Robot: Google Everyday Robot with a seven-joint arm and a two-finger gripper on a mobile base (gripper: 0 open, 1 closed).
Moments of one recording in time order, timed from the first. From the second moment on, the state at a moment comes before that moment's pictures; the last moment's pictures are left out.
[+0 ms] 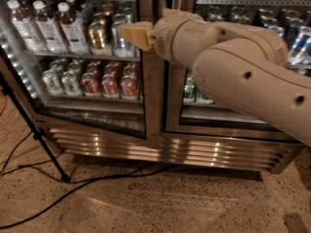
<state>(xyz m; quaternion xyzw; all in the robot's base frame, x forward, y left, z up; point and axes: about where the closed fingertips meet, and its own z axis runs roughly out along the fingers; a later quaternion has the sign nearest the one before) 0.607 0.014 1.021 -0.24 0.71 0.15 0.65</state>
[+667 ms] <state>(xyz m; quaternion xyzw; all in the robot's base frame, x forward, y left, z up) 0.648 -0.192 1.006 -0.04 0.70 0.11 0.71</state>
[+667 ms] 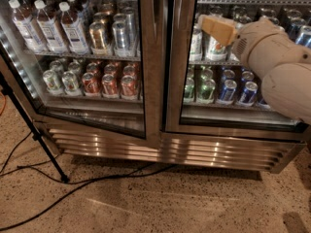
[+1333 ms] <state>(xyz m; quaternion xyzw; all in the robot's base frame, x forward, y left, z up) 0.643 -0.201 1.007 -0.06 0.70 0.07 0.71</state>
